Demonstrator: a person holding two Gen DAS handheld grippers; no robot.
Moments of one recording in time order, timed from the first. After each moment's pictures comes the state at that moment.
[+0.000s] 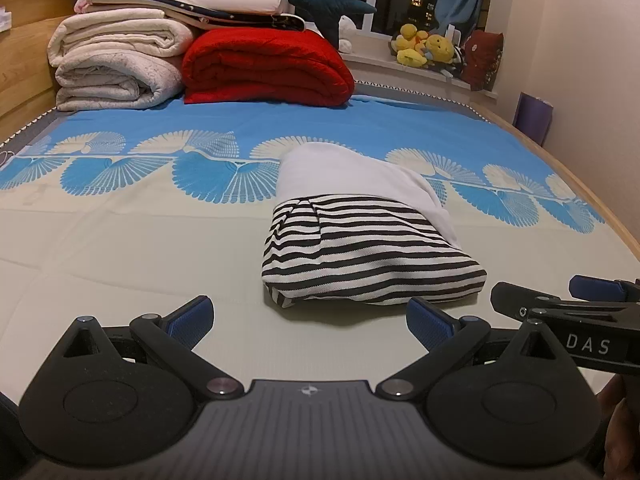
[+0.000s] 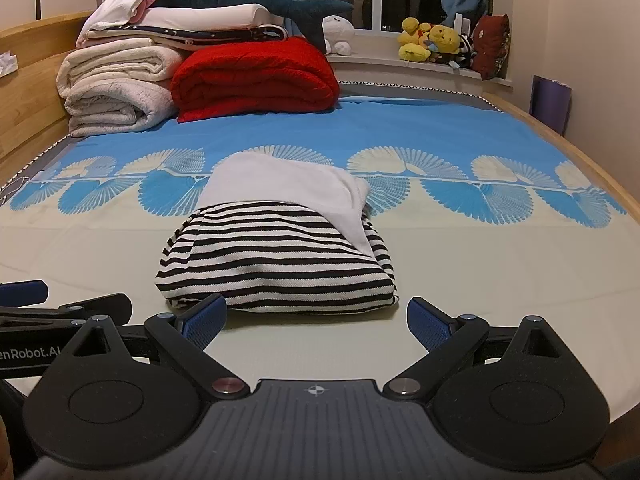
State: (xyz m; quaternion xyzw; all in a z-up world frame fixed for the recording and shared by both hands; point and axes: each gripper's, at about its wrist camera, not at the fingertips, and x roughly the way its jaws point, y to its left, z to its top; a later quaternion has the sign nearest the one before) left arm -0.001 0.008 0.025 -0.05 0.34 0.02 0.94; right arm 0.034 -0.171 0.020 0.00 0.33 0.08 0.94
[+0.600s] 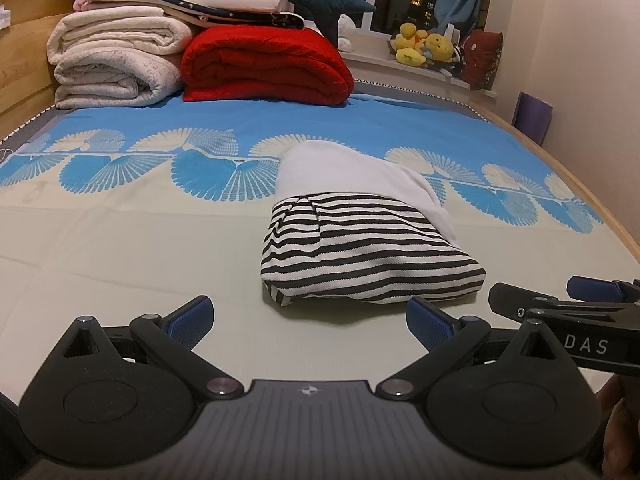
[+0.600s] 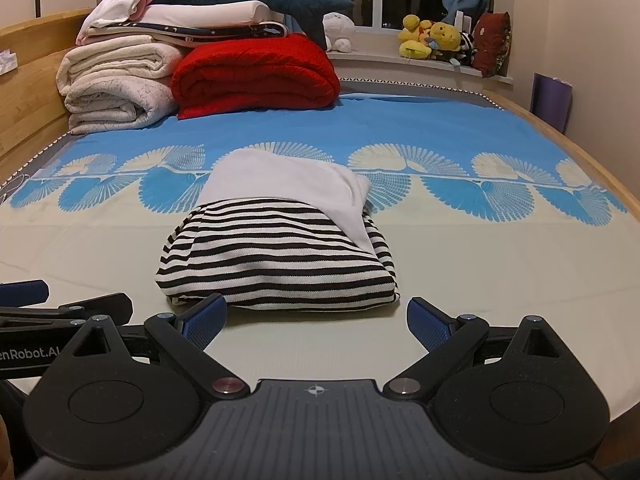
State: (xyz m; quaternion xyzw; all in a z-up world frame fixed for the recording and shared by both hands) left arm -0.002 0.006 0.025 -0.05 0.34 0.02 0.94; right arm 0.034 -0.170 0.018 0.00 0.33 0.08 0.94
